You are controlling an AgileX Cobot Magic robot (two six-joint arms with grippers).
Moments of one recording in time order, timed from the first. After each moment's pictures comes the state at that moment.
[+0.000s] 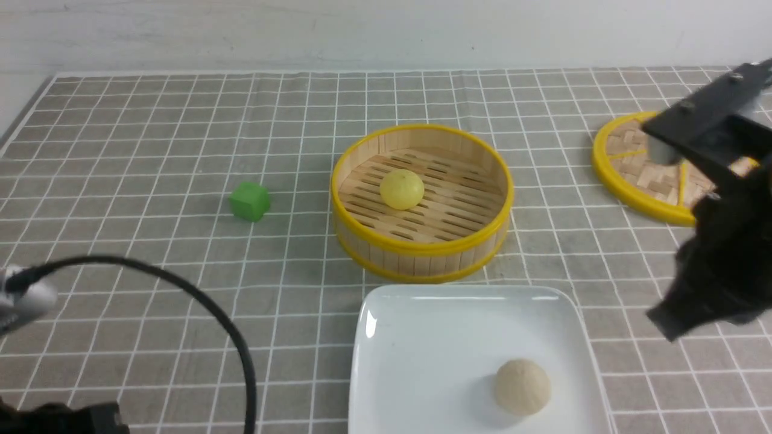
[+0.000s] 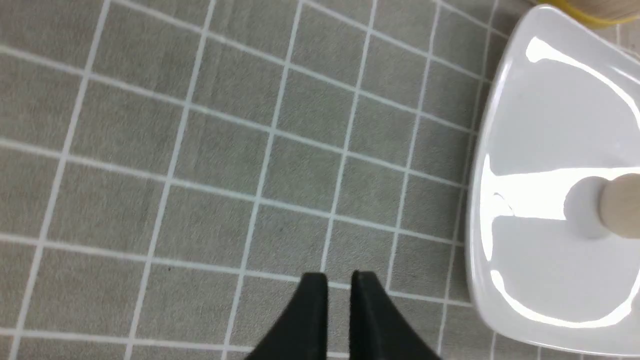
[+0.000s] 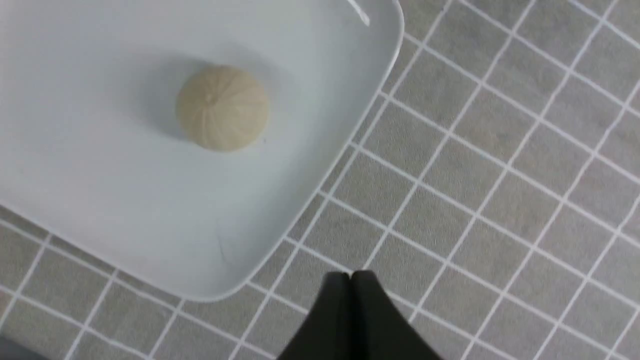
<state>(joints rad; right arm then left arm) 0.63 1.21 -1.13 -0.06 1.22 0.14 -0.02 0.63 -0.55 -0.36 0.98 -0.17</state>
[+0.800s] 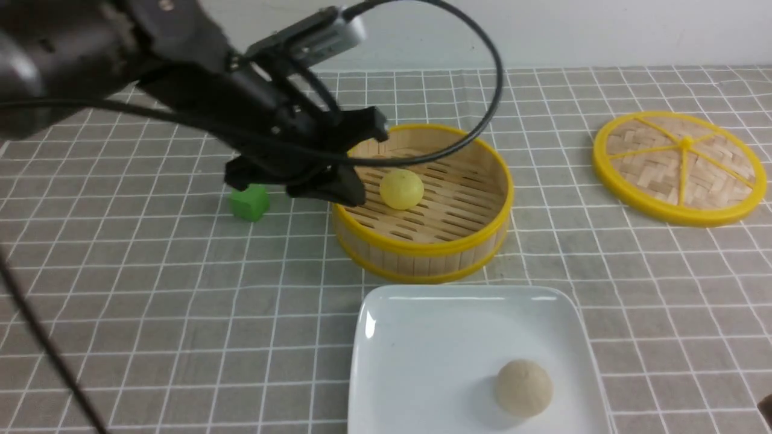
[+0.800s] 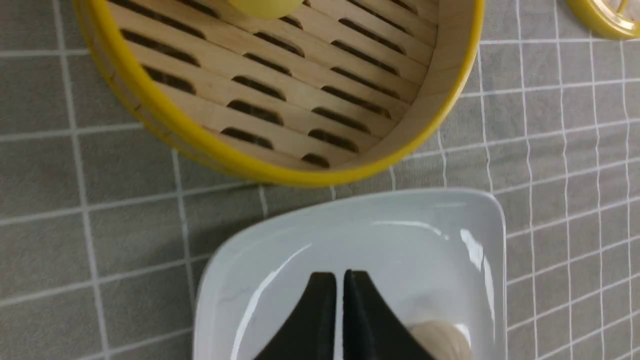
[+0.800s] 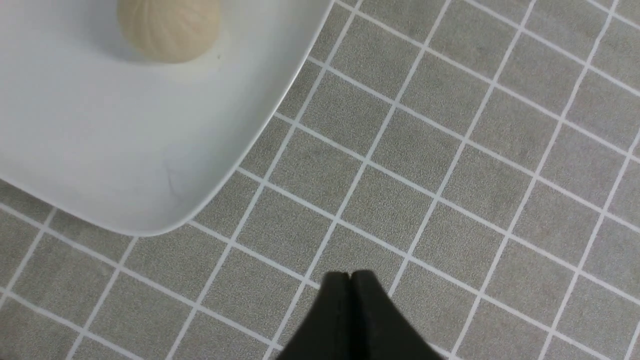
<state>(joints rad) 0.63 0.79 -0.66 -0.12 1.00 0.20 -0.41 1.73 -1.50 -0.41 0.93 -0.19</state>
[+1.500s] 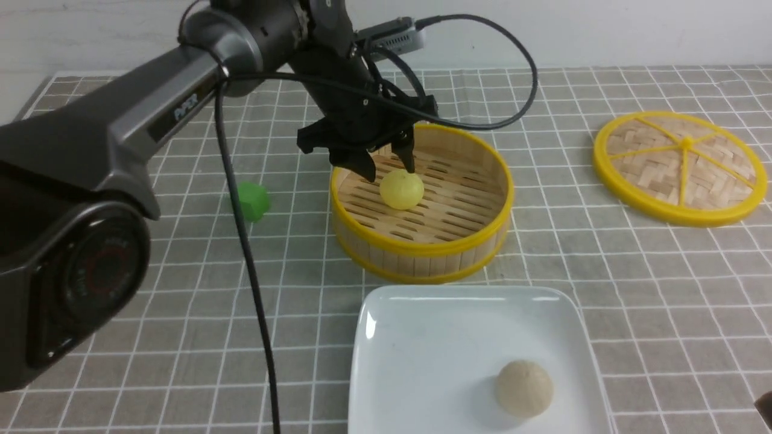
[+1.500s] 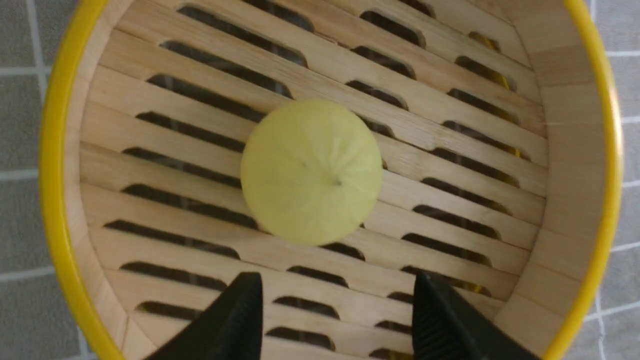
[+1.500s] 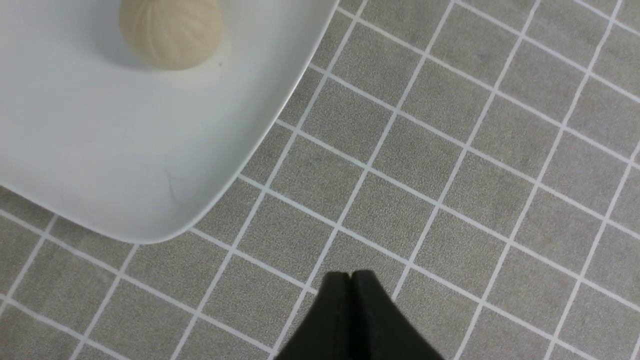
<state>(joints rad) 0.63 0.79 -0.66 -0.12 0.99 0.20 -0.45 2.22 -2.09 -0.19 1.08 -0.33</state>
